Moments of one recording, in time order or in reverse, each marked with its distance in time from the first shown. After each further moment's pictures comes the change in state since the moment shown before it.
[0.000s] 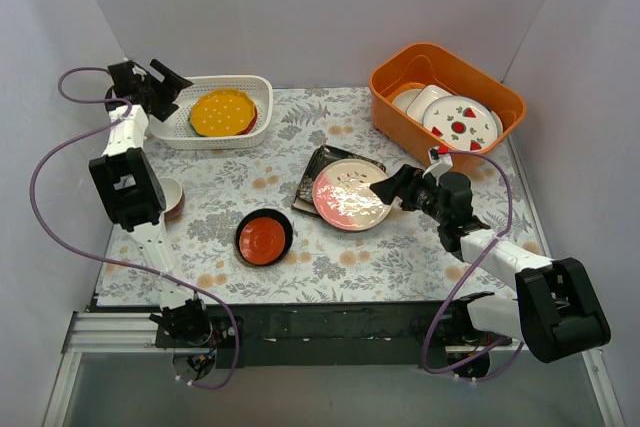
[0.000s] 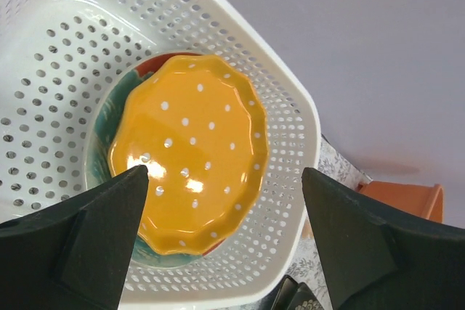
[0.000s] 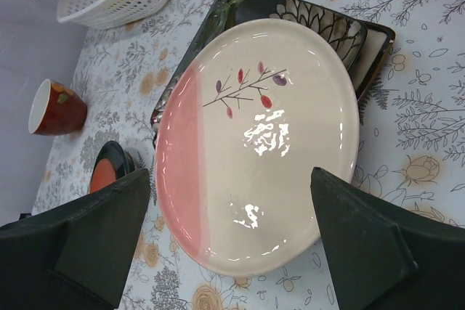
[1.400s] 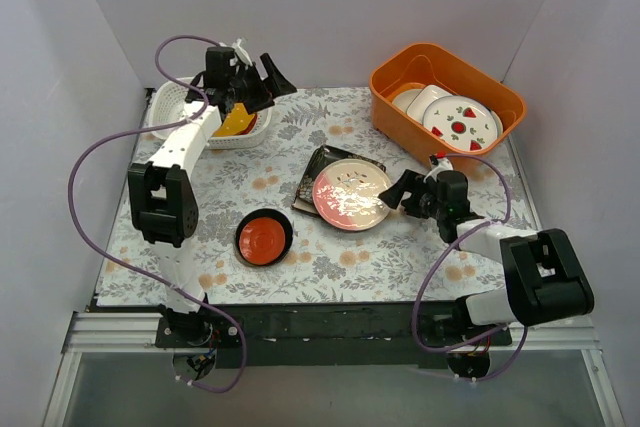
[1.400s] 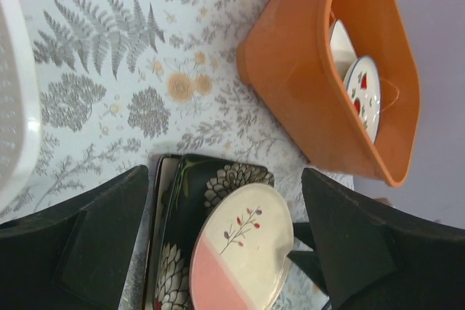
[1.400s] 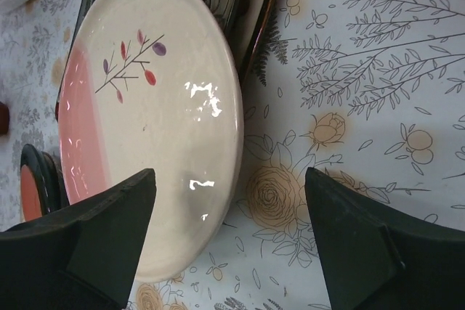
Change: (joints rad) left arm -0.470 -0.239 -0.112 -0.046 0.055 0.093; right arm -0.064 0.166 0.030 -0.107 0.032 -0.066
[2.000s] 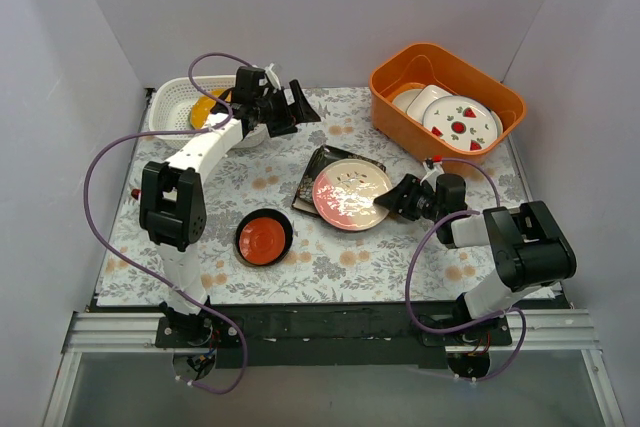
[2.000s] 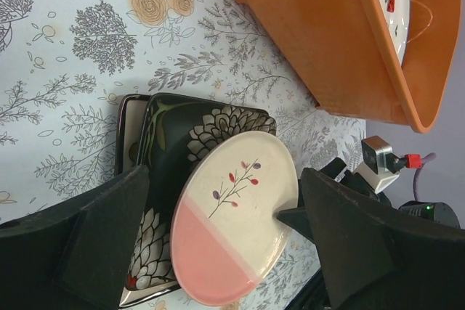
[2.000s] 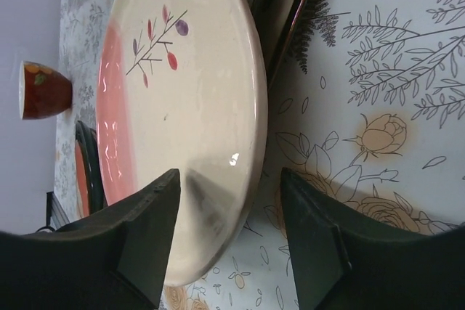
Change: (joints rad) left arm -0.136 -0.018 -0.162 0.000 0.008 0.013; right arm -0.048 0.213 -0.033 0.292 -0.230 0.125
